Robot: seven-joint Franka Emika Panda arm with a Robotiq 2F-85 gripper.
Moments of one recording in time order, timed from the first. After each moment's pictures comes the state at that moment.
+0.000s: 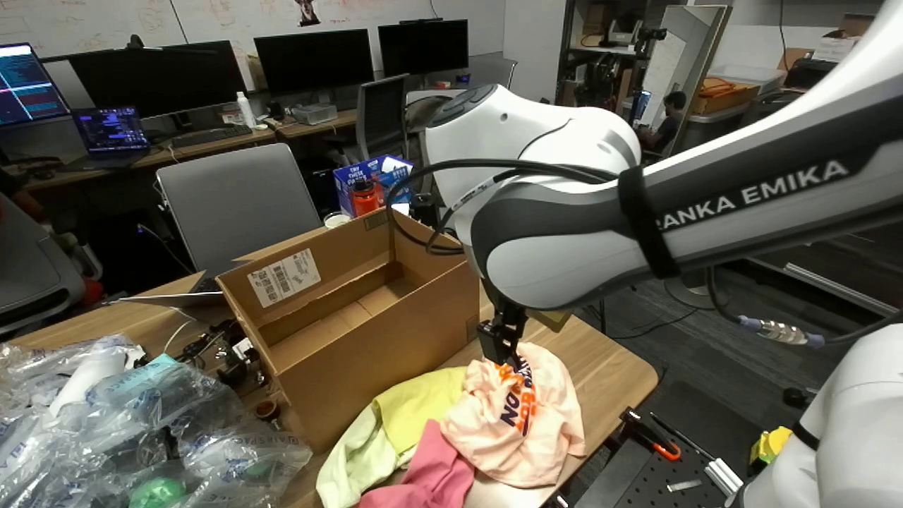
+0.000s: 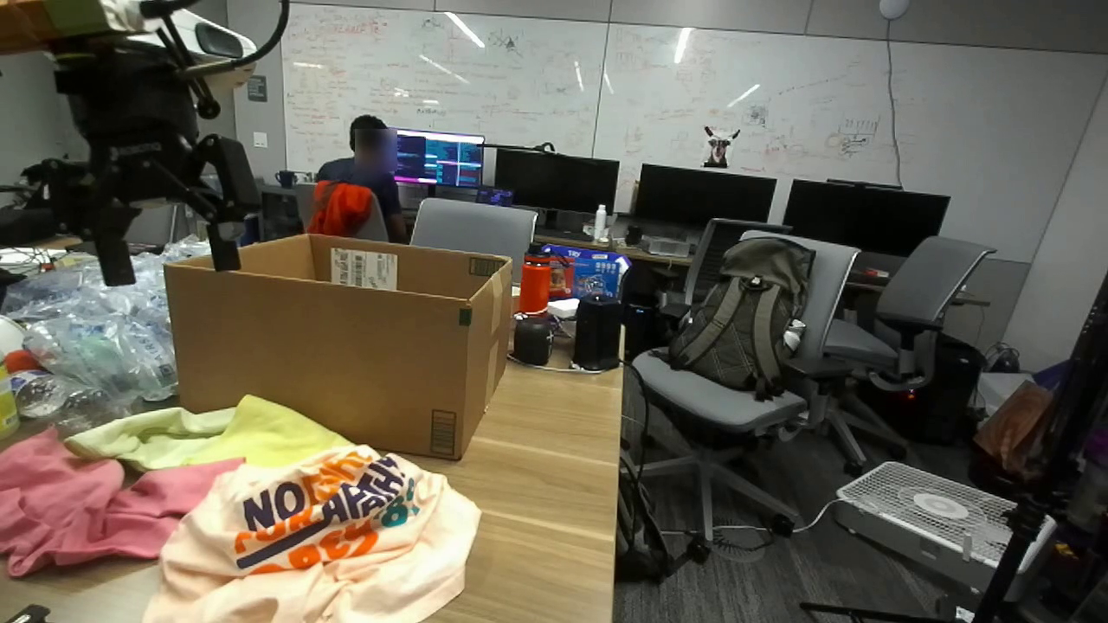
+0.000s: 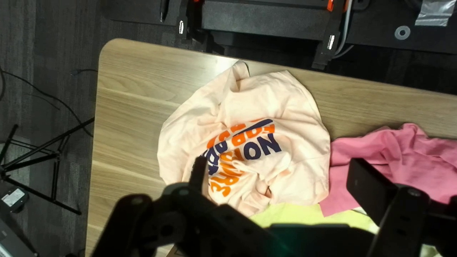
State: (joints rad) arm 0.11 -0.46 0.30 -2.56 -0.10 1.92 0.25
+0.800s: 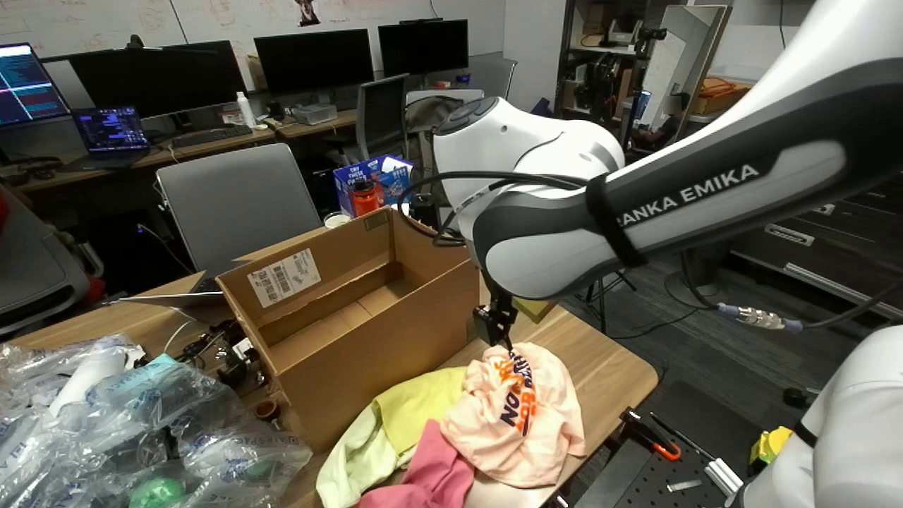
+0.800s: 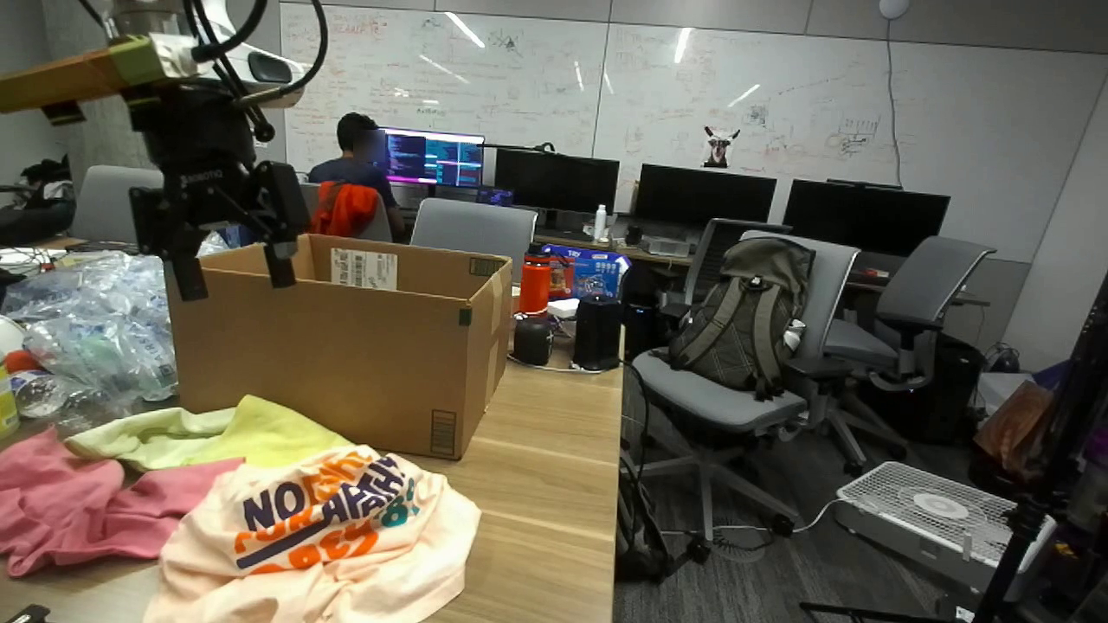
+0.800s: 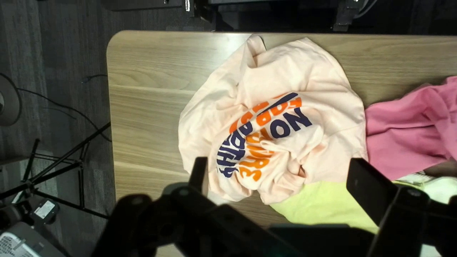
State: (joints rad) arm 0.07 -0.38 0.26 -2.55 -0.18 2.02 0.36
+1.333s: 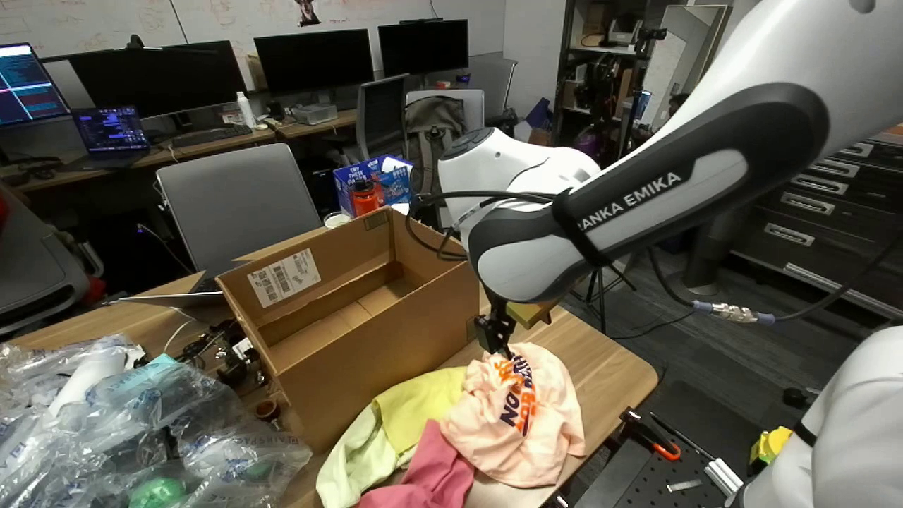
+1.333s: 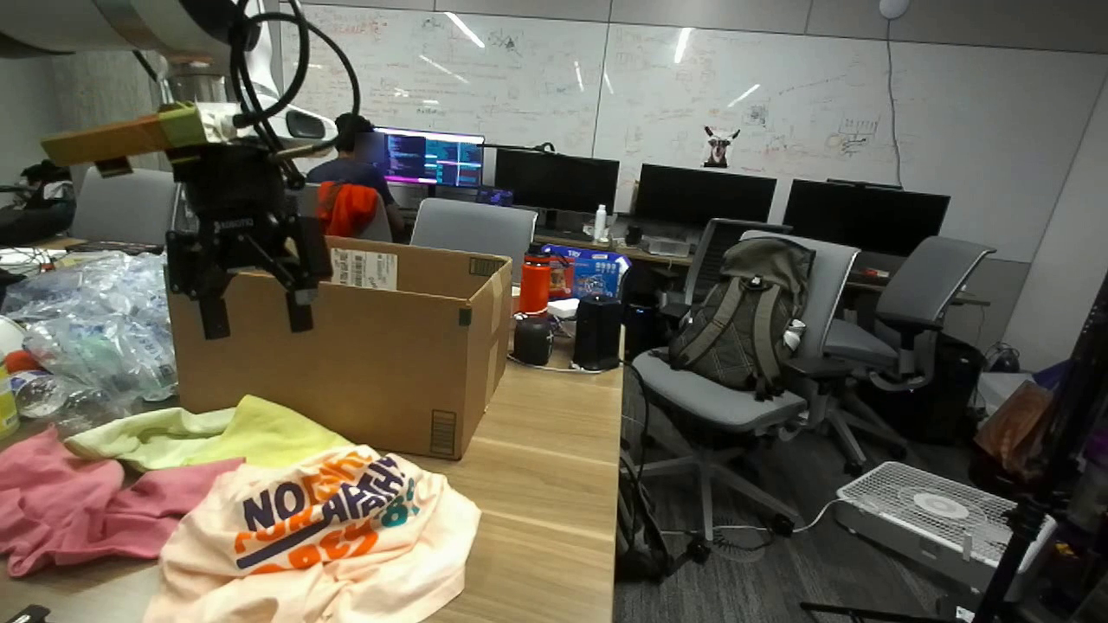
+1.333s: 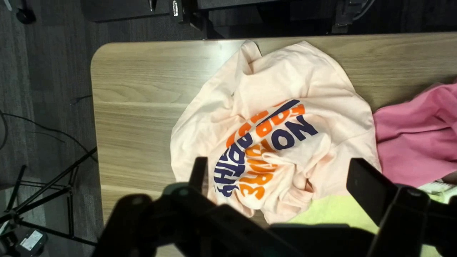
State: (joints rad) arm 0.06 -0.26 0.21 -2.55 -0.18 2.09 0.38
